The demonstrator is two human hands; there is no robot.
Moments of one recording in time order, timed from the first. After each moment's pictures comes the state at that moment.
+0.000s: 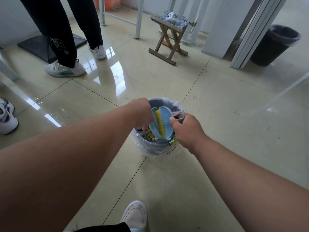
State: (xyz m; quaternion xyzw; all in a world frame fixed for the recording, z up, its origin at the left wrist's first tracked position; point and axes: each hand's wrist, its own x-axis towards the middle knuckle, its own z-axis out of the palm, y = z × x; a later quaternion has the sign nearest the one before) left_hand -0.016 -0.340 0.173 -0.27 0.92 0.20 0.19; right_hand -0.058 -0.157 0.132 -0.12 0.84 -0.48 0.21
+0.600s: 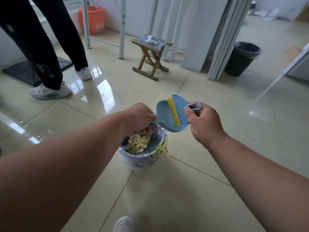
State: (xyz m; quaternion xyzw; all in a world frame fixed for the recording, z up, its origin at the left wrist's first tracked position) left_hand -0.024 -0.275 0.242 -0.26 0.82 0.50 0.12; right_hand -0.094 -0.069 0.223 -0.14 0.85 -0.50 0.02
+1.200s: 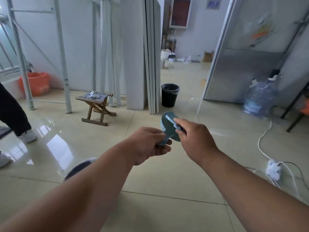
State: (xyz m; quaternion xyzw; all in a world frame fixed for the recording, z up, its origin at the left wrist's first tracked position) left_hand -0.025 -0.026 0.391 -0.05 0.65 0.74 0.17; right_hand -0.038 0.162 0.396 -0.17 0.93 -0.28 -0.18
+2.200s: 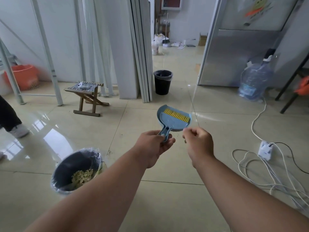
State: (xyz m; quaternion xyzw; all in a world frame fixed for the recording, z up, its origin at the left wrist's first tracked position) left_hand -0.026 0.059 0.326 -0.16 0.51 0.84 0.13; right_hand -0.030 0.216 0.318 0.16 0.80 -0.57 -0.13
